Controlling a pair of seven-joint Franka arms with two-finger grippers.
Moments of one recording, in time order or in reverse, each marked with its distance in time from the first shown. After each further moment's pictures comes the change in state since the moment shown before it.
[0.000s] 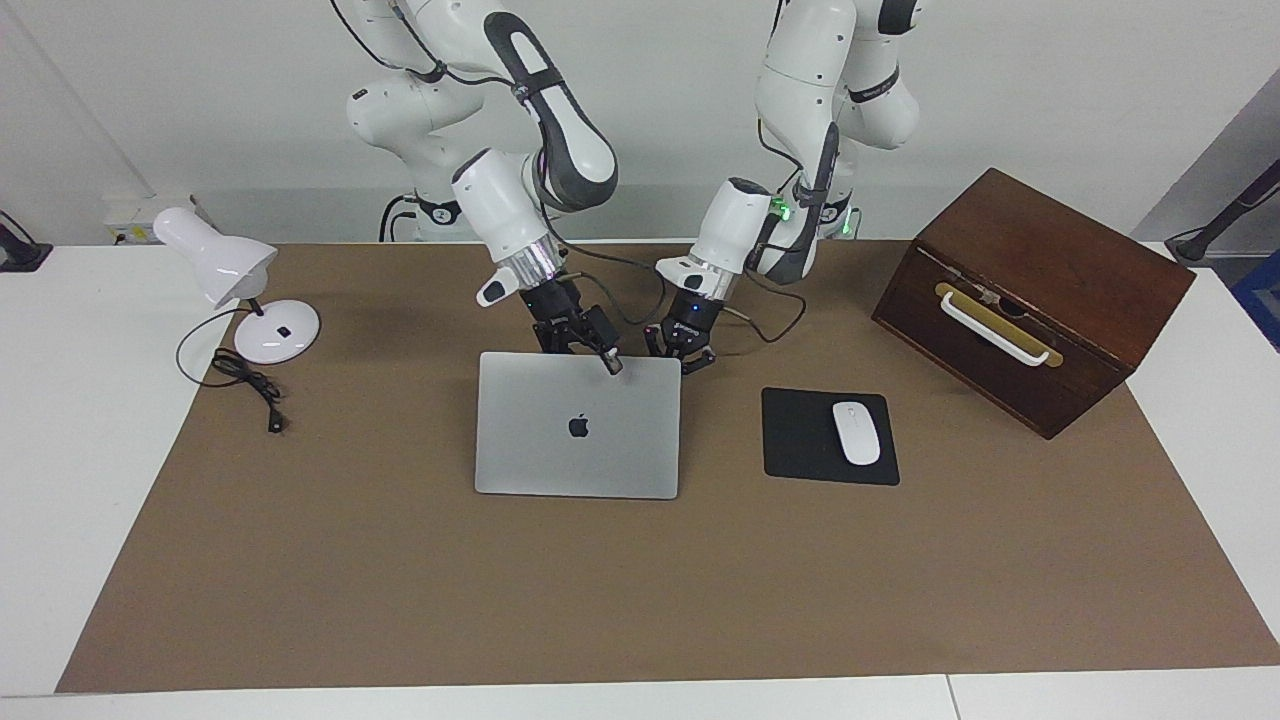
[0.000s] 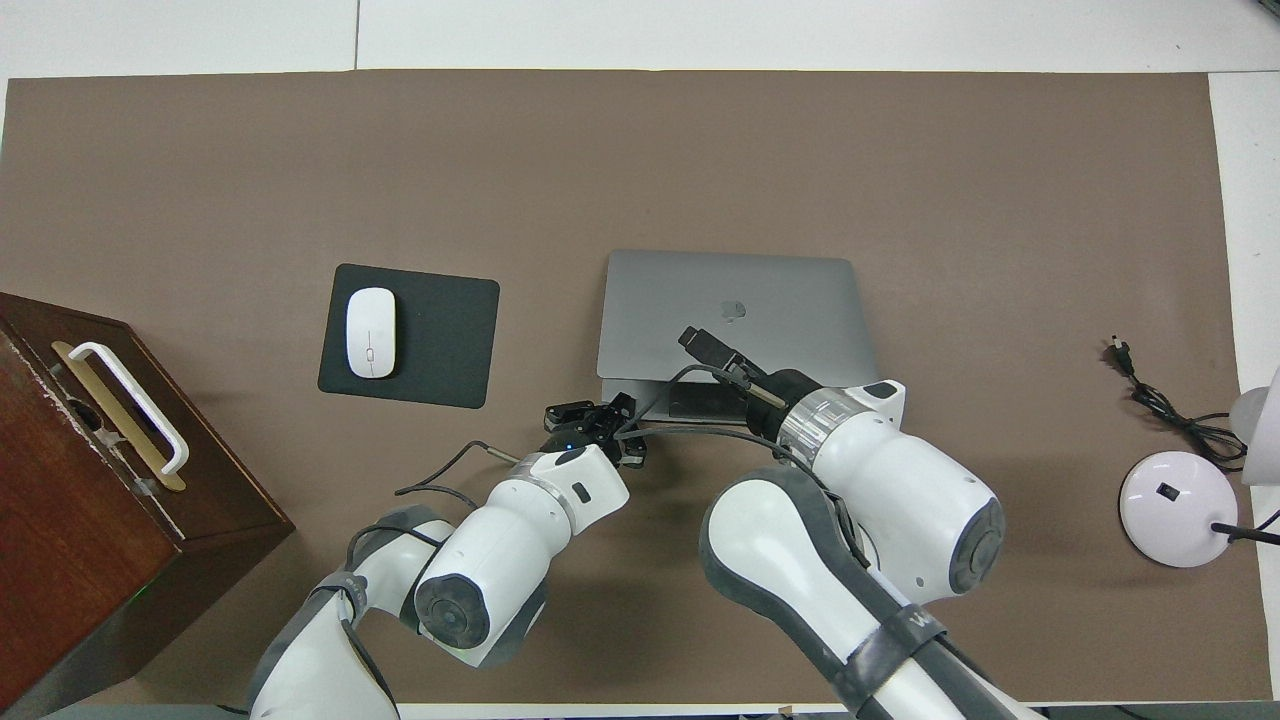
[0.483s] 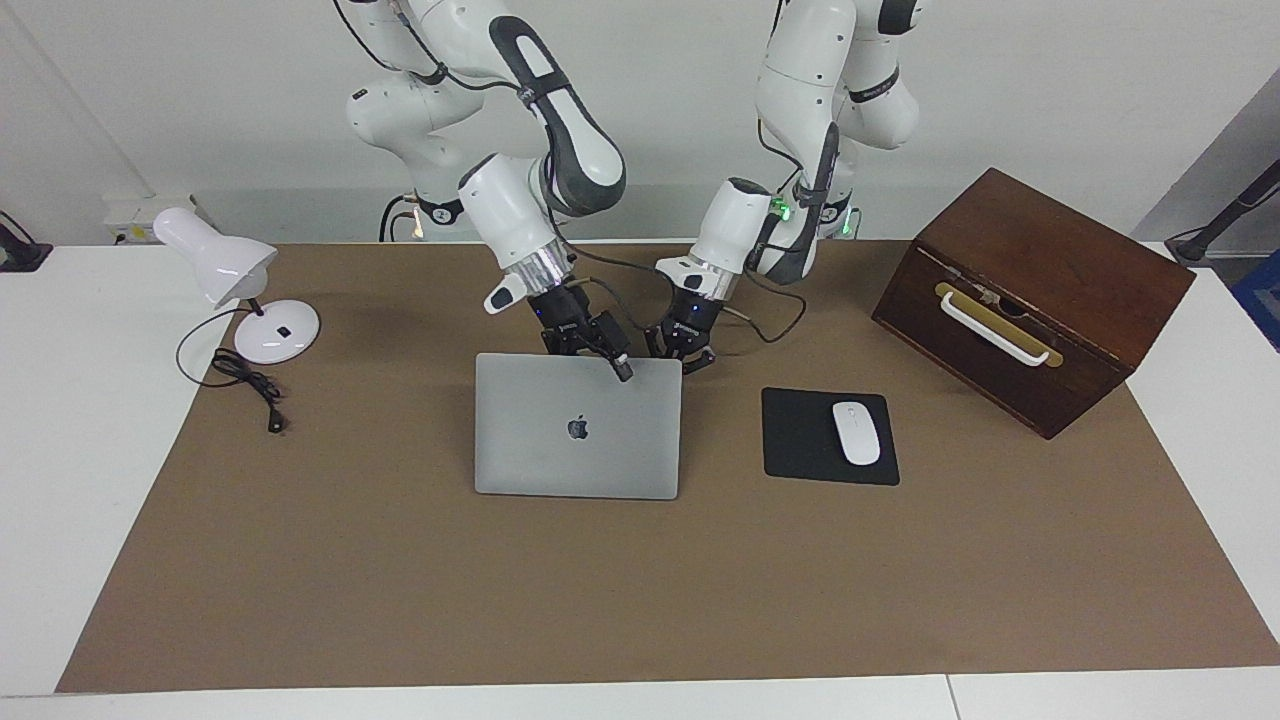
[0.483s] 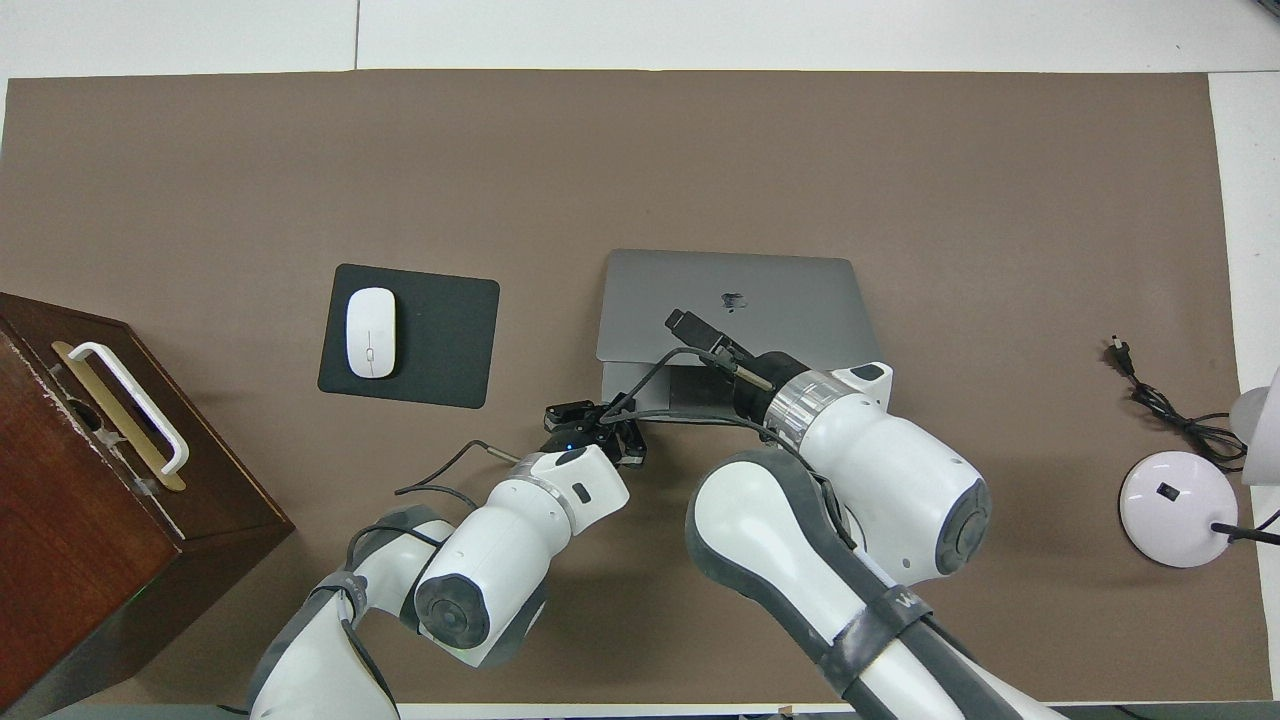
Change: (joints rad) left arm 0.000 0.000 0.000 0.000 0.000 0.000 0.006; right arm -0.001 0.035 0.000 0.058 -0.007 -0.002 -0.002
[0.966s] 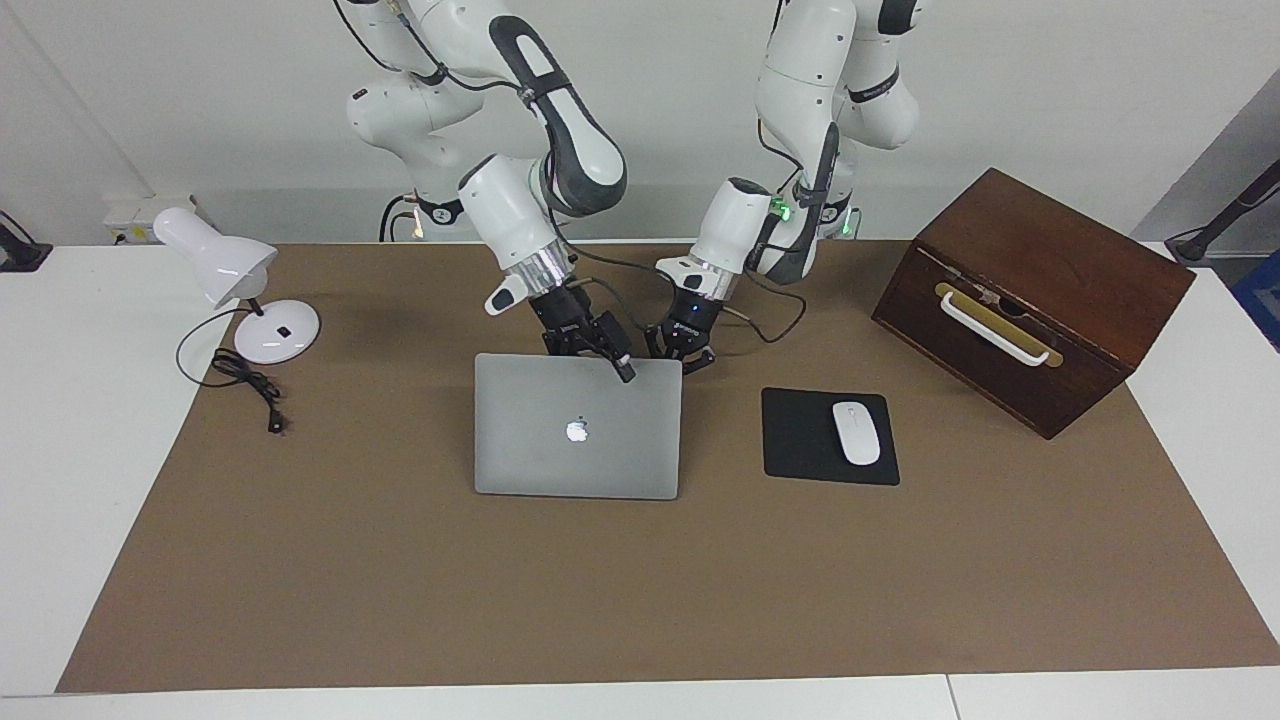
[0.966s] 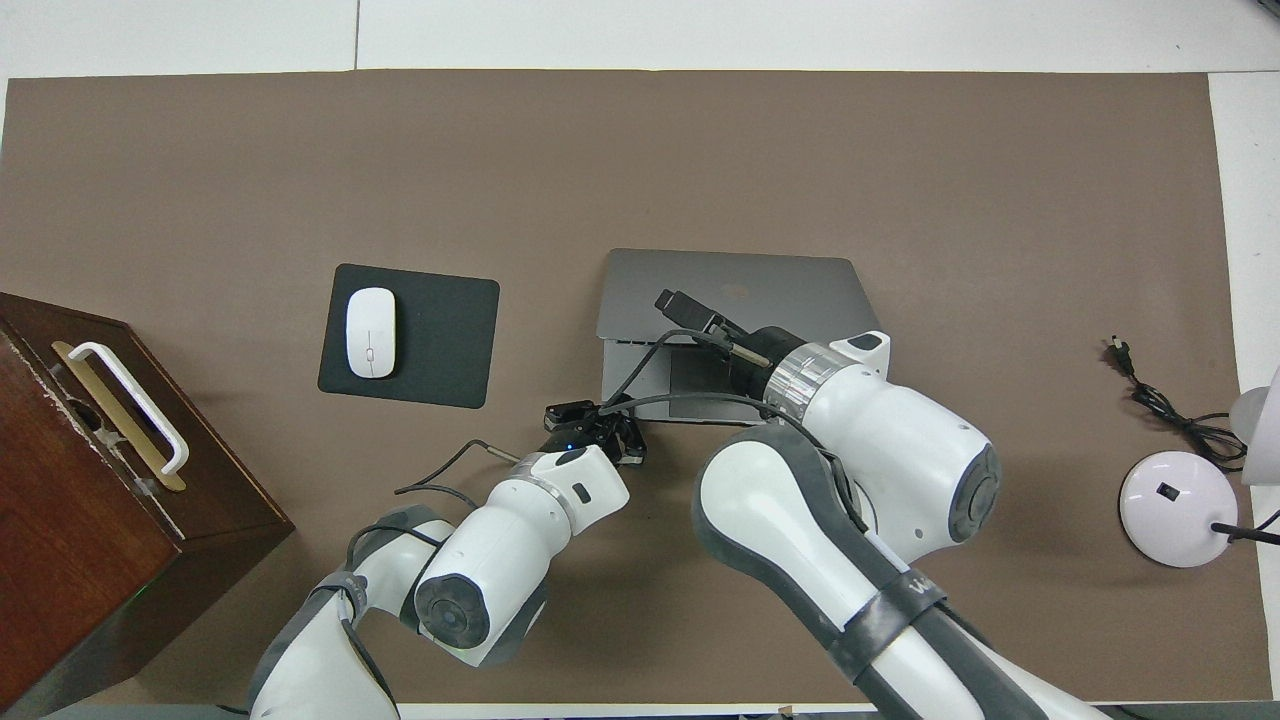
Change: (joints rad) left arm 0.000 0.001 0.000 0.001 0.000 0.001 0.004; right arm -0.044 0.012 -0.001 0.062 -0.095 -0.088 -0.004
